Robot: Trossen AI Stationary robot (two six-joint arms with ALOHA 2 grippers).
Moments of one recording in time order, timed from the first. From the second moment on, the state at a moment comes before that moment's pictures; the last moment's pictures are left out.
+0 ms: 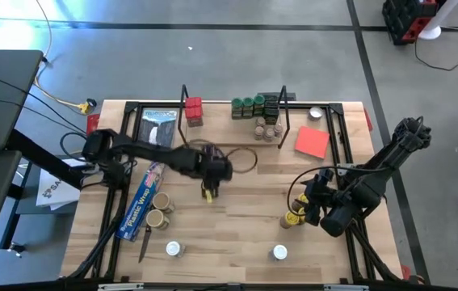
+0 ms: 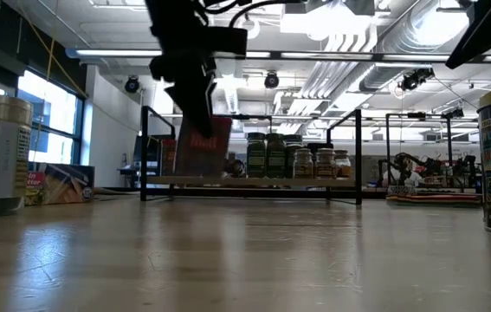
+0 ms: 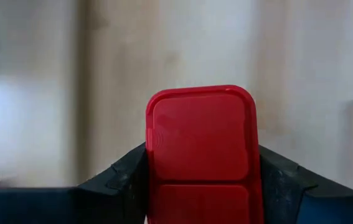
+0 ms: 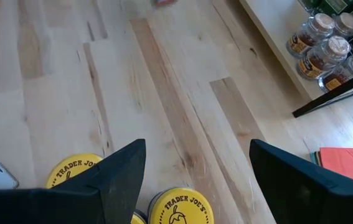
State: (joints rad) left arm -0.09 1.78 1.37 -0.83 -0.34 -0.02; right arm 0.79 1.21 0.97 -1.08 0.73 1.00
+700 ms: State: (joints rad) left arm 0.41 1.78 1.51 -1.03 -0.27 0.28; right arm 0.79 1.21 0.97 -1.08 0.74 1.00
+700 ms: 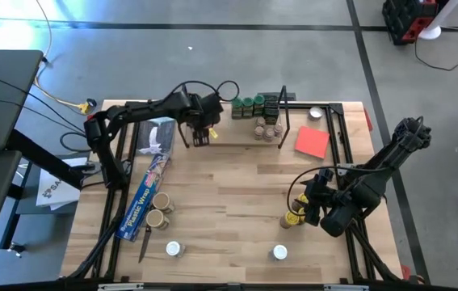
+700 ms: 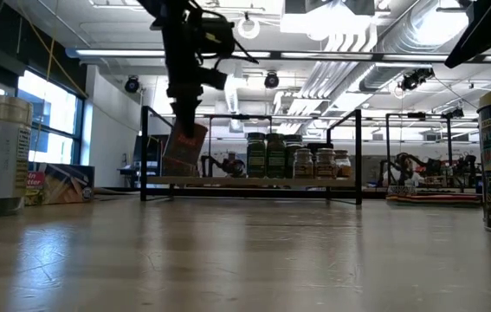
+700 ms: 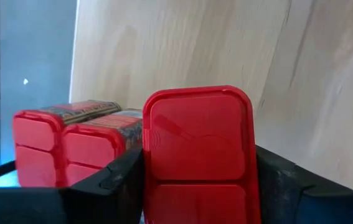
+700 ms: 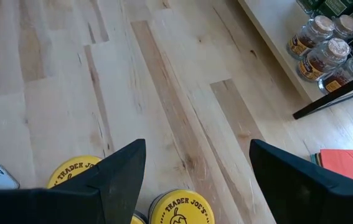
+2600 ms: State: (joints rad) left arm -0.03 1.64 1.55 -1.11 -0.63 -0.13; right arm 0.79 1.21 0.97 -0.91 0.78 0.83
